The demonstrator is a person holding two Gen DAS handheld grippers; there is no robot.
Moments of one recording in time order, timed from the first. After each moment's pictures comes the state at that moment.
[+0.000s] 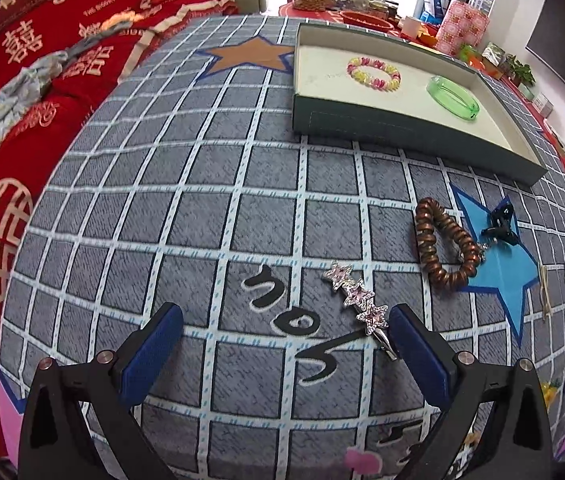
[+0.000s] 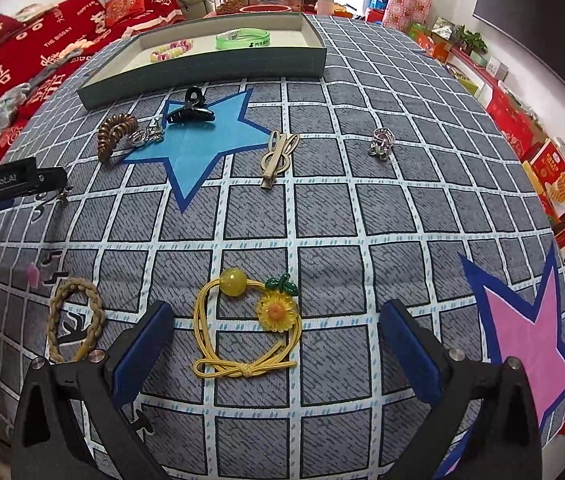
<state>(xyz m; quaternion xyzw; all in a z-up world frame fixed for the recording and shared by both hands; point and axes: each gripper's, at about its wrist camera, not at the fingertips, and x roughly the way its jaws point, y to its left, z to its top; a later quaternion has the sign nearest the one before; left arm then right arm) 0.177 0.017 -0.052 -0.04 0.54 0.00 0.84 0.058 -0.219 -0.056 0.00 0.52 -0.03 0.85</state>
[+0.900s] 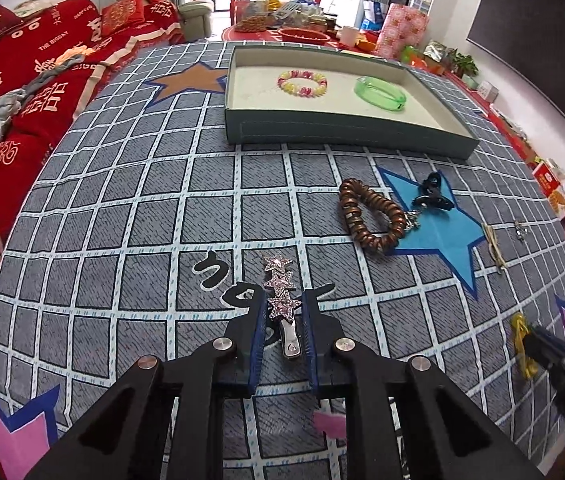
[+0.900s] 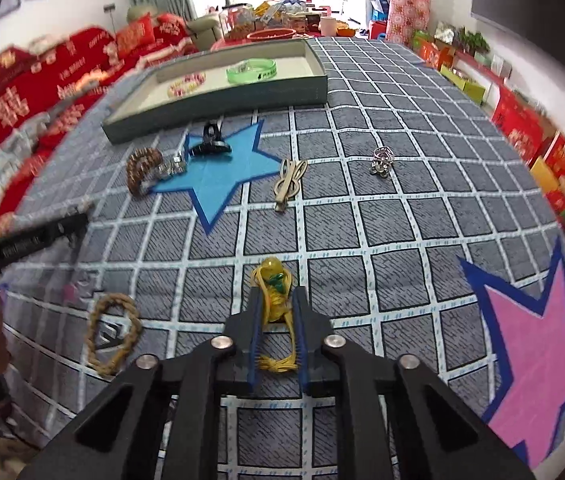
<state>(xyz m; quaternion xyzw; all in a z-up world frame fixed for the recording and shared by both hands) 0.144 0.005 -0.037 -0.01 0.49 -0.10 0.87 0.045 -0.236 -0.035 0.07 0.48 0.01 0.88</state>
